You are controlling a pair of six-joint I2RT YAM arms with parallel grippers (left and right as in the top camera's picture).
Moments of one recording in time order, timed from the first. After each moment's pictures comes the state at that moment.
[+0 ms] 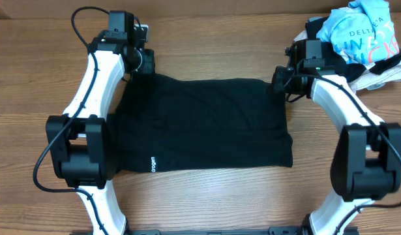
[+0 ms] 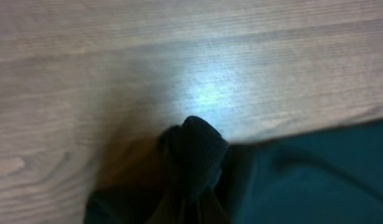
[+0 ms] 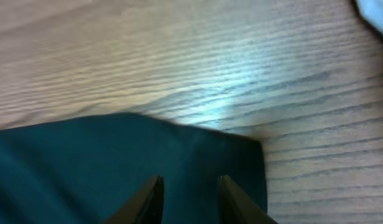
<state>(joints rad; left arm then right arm) -0.07 2.07 1.75 -0.79 0.12 -0.01 0.04 1.91 1.34 -0.51 -0.14 0.23</state>
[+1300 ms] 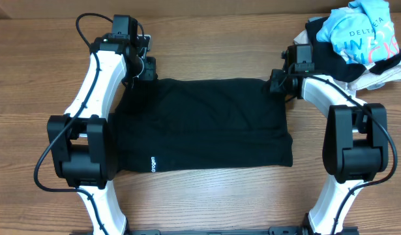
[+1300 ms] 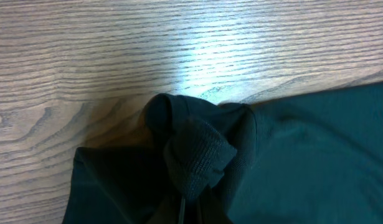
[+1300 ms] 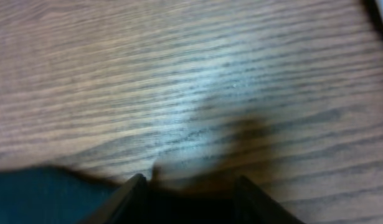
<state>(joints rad) -0.09 2.07 1.75 -0.91 0.12 -0.03 0.05 2.07 1.34 -0.34 -0.04 0.22</state>
